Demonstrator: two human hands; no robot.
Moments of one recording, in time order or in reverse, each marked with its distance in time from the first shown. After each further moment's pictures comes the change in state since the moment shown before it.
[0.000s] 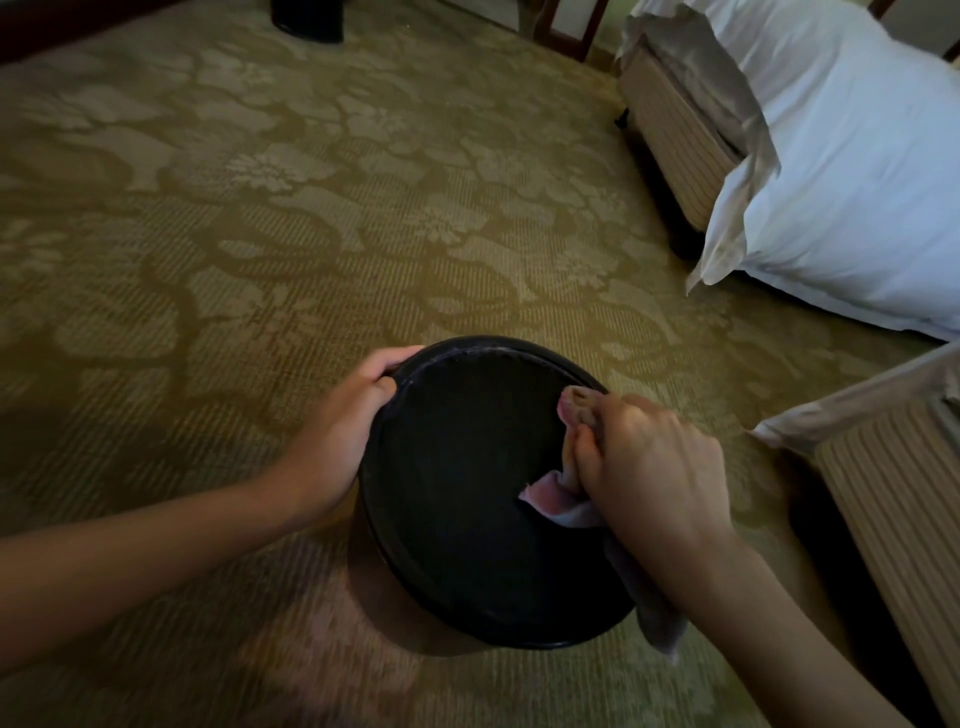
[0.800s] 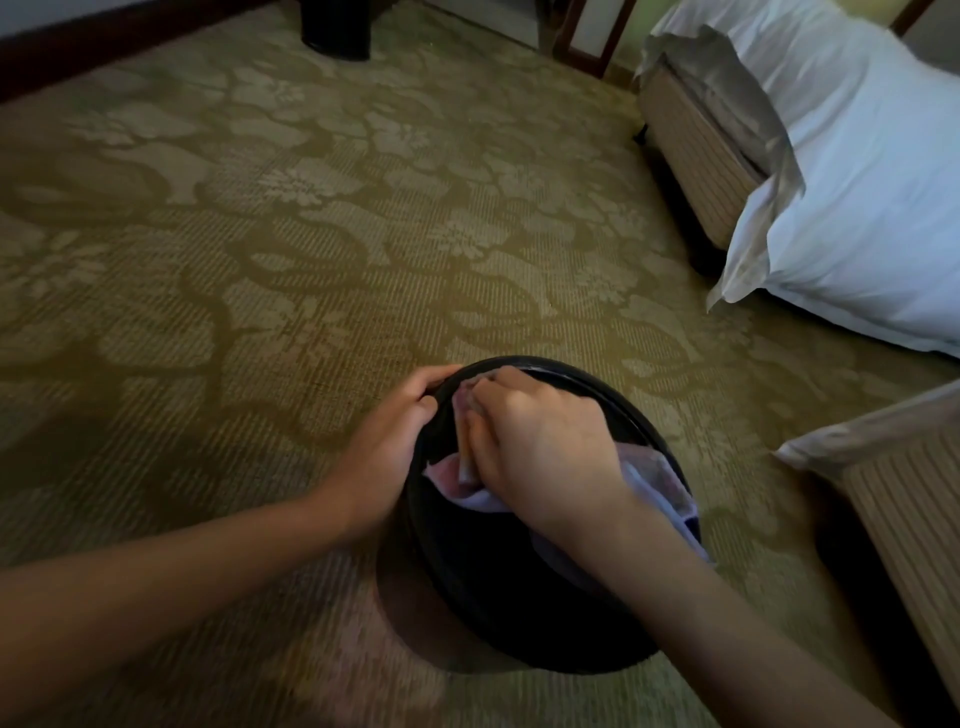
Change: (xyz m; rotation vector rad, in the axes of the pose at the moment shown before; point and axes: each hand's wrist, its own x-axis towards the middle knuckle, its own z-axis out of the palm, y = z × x) left_hand 0.006 -0.013 -0.002 -0.084 -0.019 0.041; right_hand 0.027 -0.089 -0.012 0.325 0.116 -0.386
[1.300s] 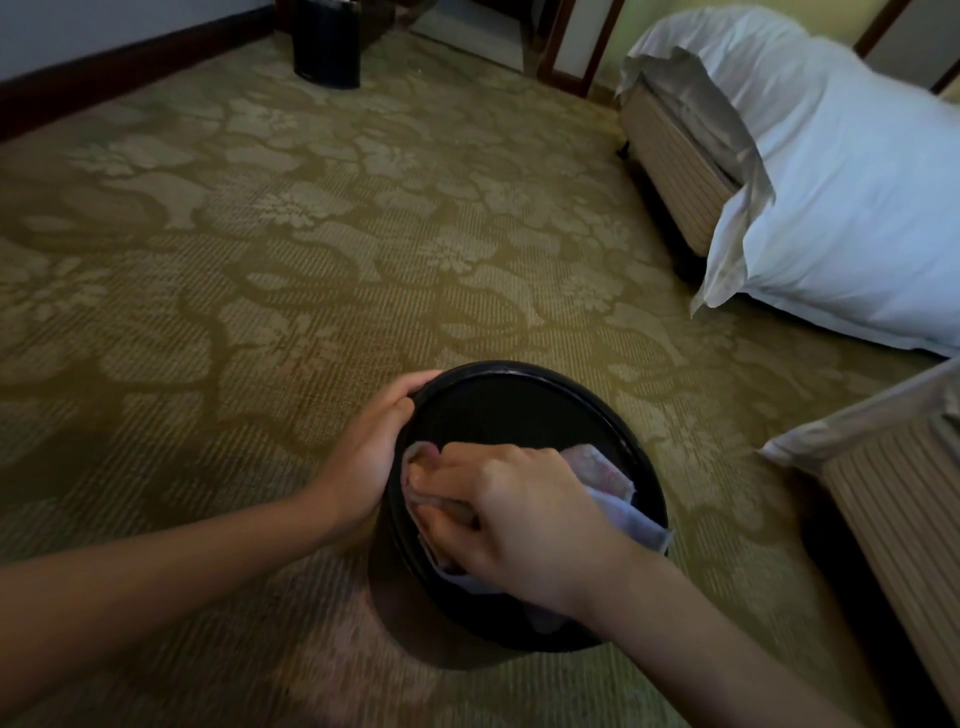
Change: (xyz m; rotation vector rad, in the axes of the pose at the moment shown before) left_hand -0.005 0.000 -0.001 0.051 0.000 0.039; right_hand -0.039 -0.009 -0.026 0.157 -0.288 -0.232
